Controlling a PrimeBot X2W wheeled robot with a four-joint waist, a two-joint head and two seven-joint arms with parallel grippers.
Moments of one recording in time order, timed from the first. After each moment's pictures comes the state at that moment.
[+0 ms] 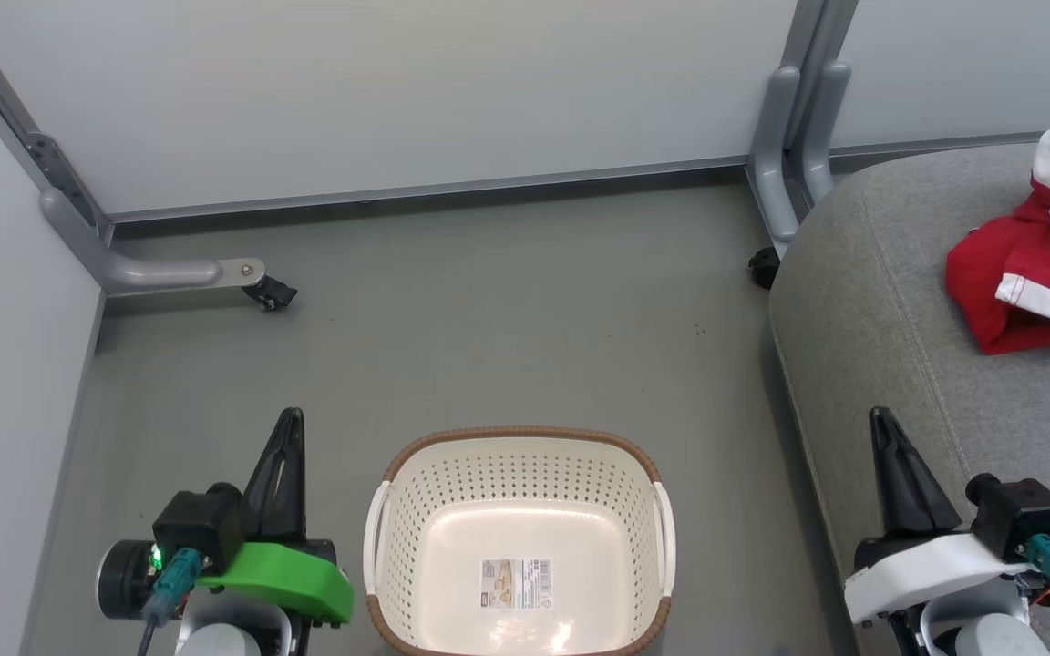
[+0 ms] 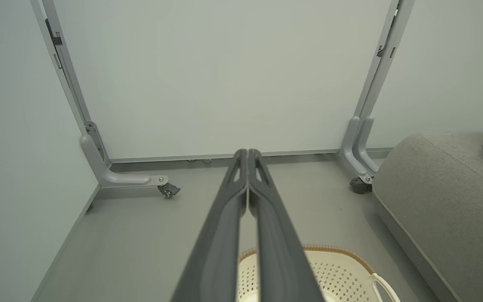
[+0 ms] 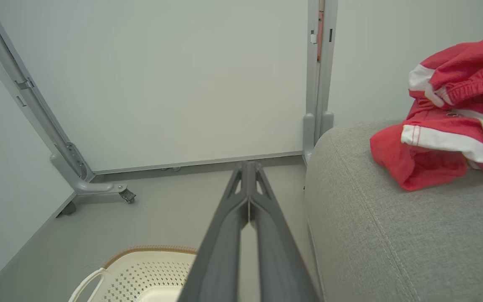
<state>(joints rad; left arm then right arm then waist) -0.11 0.05 -0.10 0.30 -0.17 -0.11 -0.26 -0.04 -0.04 -0.05 0.18 0.20 0.13 -0.26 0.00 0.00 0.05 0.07</state>
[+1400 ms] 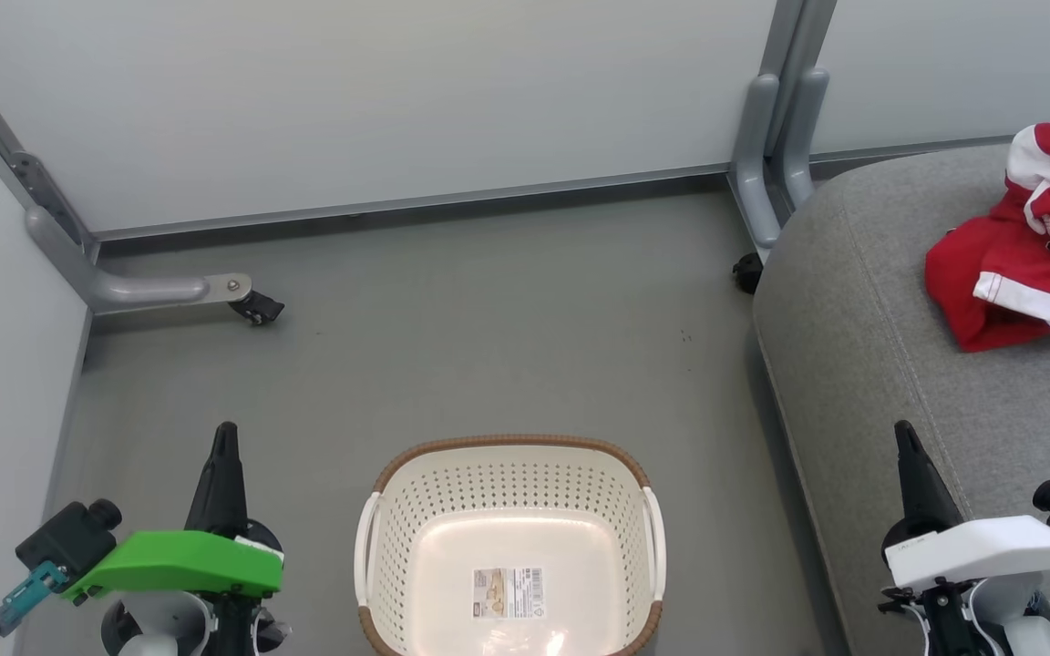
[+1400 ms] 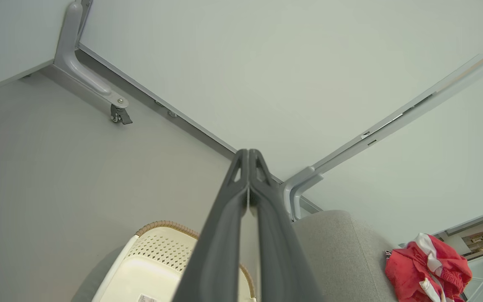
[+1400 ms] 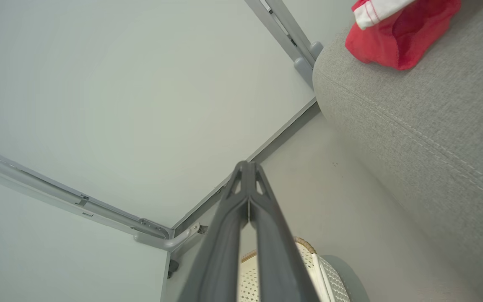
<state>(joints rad) -0.10 0.05 0.00 0.28 -0.84 -0.12 -0.09 -0.05 -0.04 -0.08 0.21 0.85 0.13 -0.09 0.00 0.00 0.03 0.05</state>
